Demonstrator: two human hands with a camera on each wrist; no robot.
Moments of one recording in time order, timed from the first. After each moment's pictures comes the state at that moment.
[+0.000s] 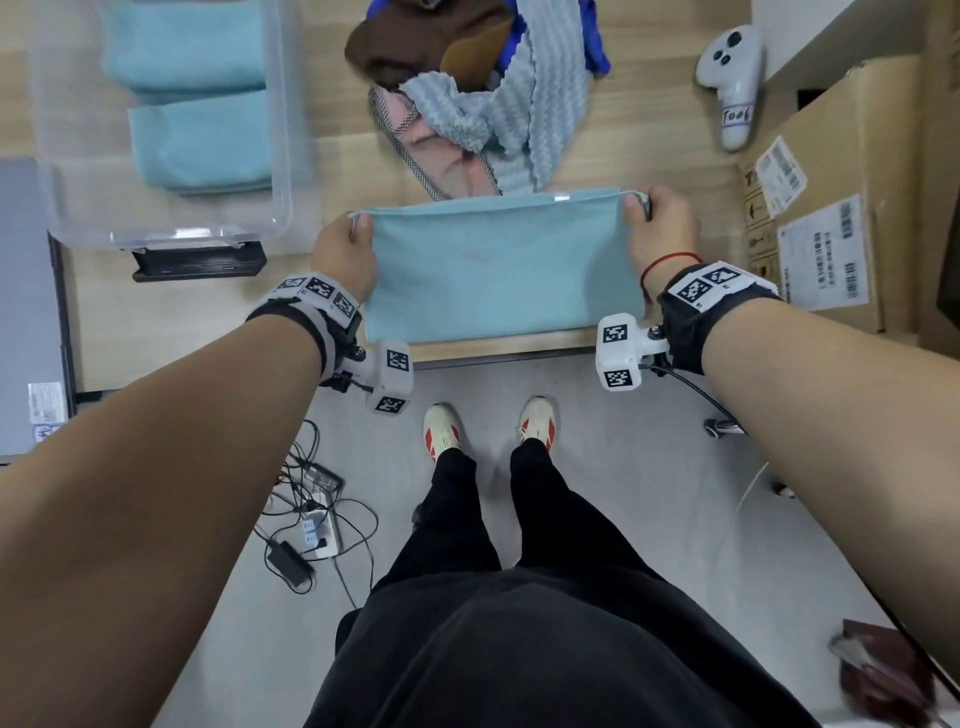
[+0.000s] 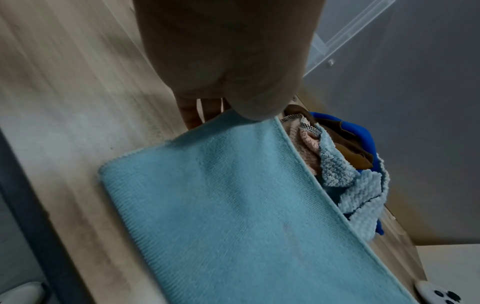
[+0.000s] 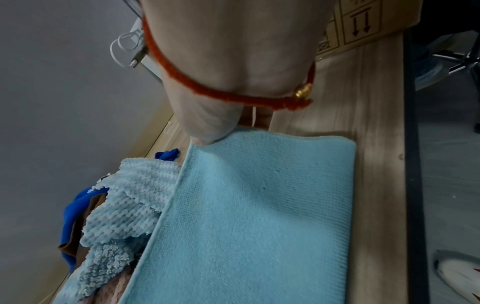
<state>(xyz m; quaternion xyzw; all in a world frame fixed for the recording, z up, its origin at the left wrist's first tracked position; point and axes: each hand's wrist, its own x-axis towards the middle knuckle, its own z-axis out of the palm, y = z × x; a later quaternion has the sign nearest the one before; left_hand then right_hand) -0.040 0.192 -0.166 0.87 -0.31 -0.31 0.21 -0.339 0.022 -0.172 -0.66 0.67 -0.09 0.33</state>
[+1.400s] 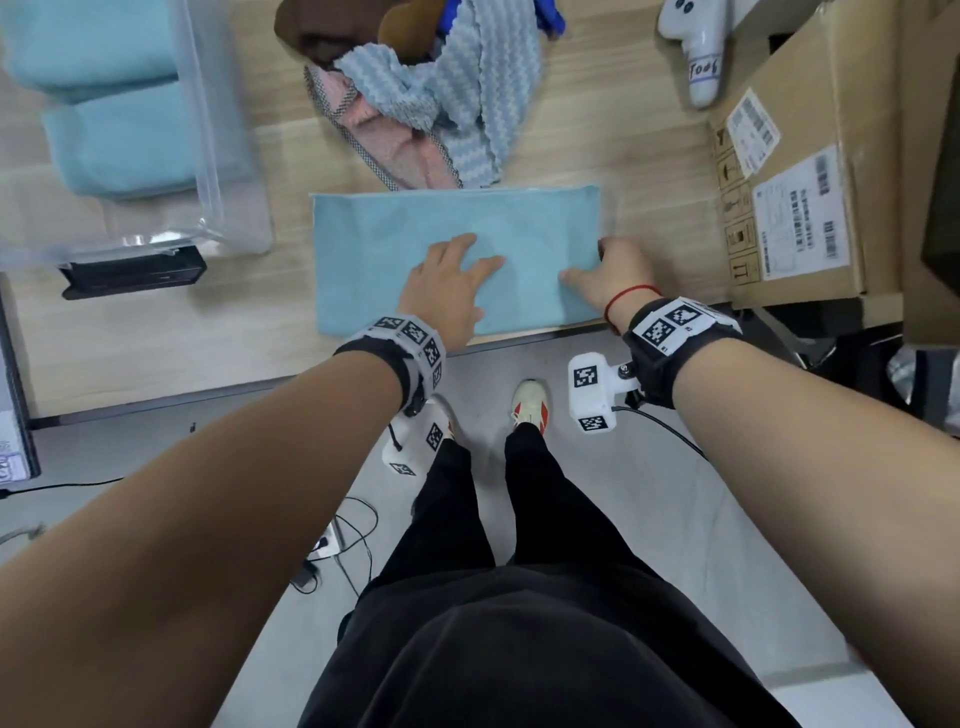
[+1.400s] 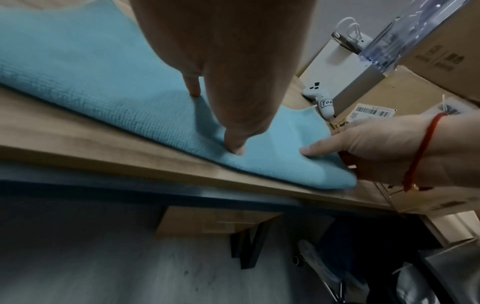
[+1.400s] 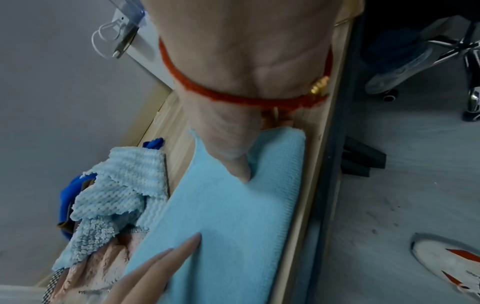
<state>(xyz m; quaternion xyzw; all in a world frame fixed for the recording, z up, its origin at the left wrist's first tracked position) -0.169 0.181 -0.189 0.70 -0.67 -0.25 -0.06 -0.364 0.075 -0.193 -0.63 0.68 0.05 0.37</state>
